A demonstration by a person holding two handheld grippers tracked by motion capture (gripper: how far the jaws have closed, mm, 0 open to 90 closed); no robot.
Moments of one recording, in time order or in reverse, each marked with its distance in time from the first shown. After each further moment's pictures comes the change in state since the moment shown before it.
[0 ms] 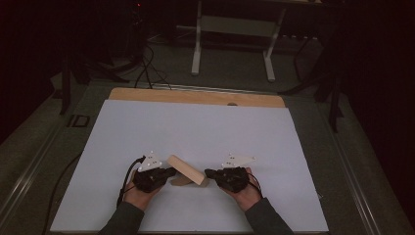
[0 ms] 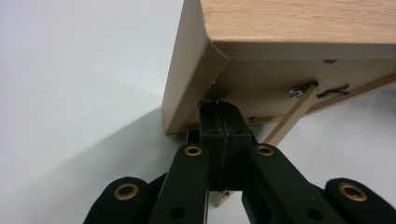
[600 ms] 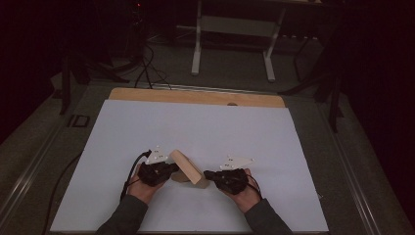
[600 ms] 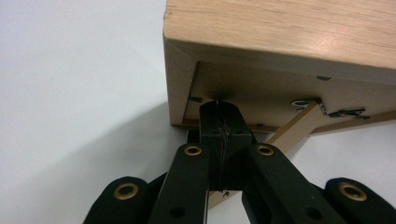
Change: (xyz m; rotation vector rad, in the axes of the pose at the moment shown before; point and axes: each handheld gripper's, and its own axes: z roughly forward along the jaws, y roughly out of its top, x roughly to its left) left arm 0.004 0.017 0.013 0.050 0.007 0.023; right arm 0.005 -0.001 0.001 0.010 -0.002 -0.025
